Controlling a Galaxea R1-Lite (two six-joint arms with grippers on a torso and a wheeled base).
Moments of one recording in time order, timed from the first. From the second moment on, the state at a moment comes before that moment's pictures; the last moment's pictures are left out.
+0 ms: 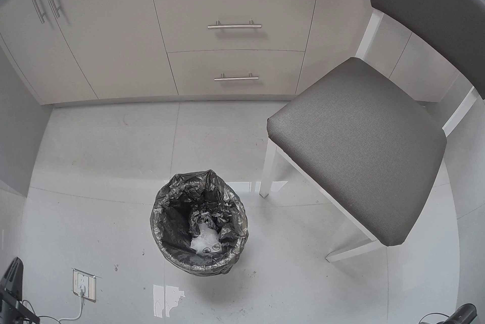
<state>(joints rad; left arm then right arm) -0.02 0.12 -0.24 0.19 0.09 0.00 0.11 0.14 -0.60 0.43 -0.27 0.03</state>
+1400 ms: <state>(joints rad) 0.00 0.01 -0.02 0.02 -0.02 0.02 -0.01 0.02 -0.15 0.08 -0.19 0.09</state>
